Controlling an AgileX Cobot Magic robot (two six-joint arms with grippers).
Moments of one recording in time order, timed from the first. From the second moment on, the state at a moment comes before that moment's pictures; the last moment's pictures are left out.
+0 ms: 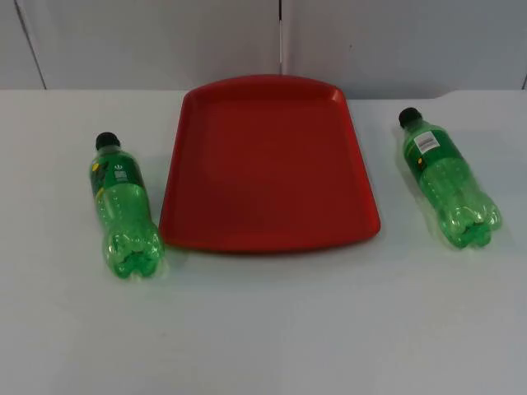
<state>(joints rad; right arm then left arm) 0.15 0.00 -0.52 0.01 1.08 0.00 0.04 0.01 -0.50 -0.02 1.07 0.02</state>
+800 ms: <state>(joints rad) 0.15 0.00 -0.52 0.01 1.08 0.00 0.04 0.37 -0.54 -0.14 0.77 0.02</state>
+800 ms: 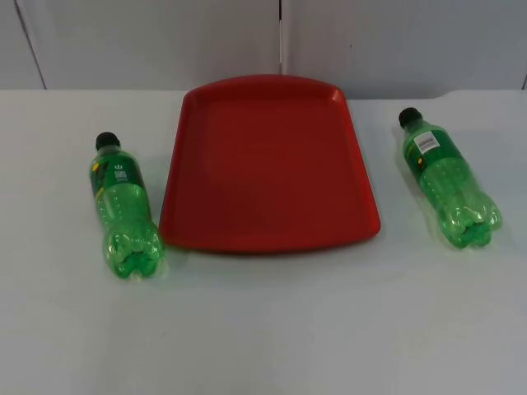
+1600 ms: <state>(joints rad) 0.15 0.00 -0.52 0.01 1.08 0.00 0.04 0.80 -0.79 -0.24 0.69 0.07</state>
